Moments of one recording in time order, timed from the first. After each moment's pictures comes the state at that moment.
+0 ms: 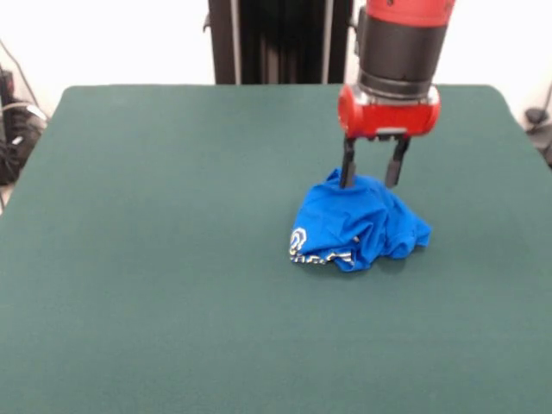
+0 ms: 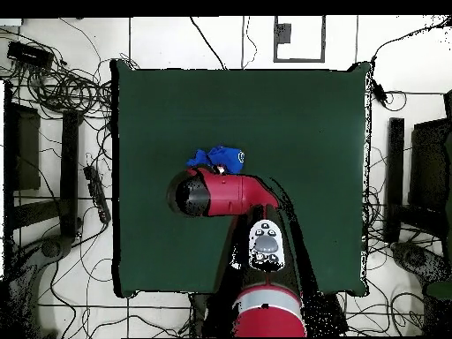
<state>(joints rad) -0.01 -0.52 -0.06 1.61 -0.08 0.32 1.57</state>
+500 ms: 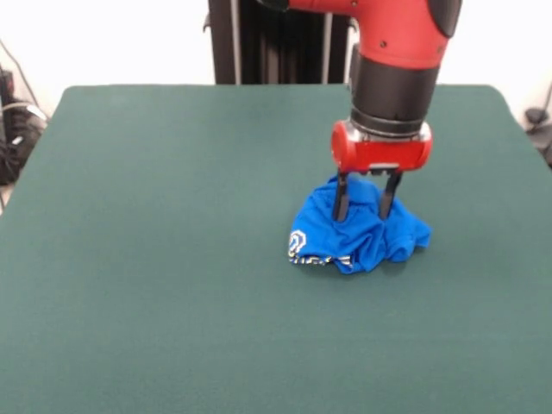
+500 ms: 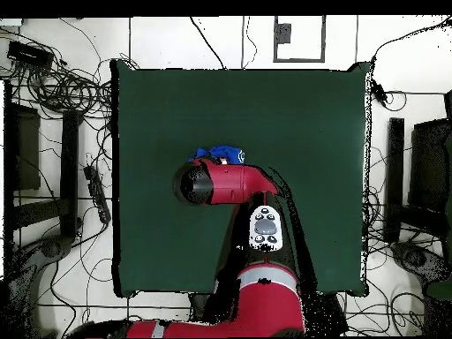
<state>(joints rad) -0.01 -0.43 -0.07 1.52 -0.08 0.32 1.57</state>
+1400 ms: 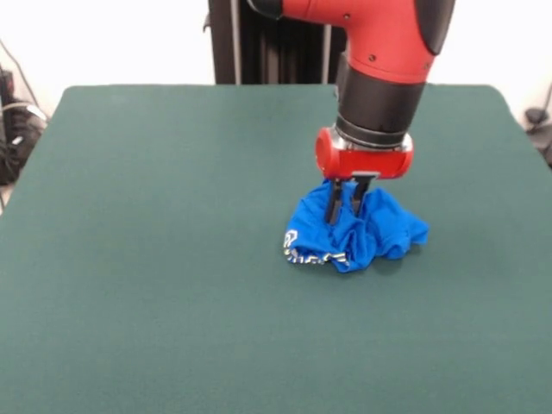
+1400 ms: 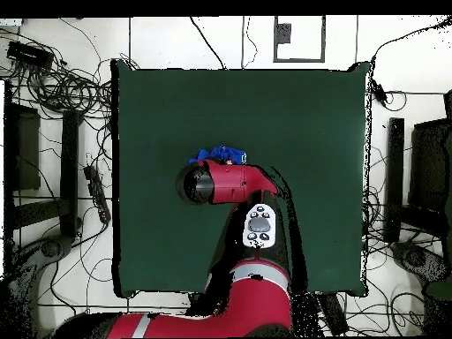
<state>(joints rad) 0.03 -0.39 -0.14 1.48 -0.08 0.33 1.57</state>
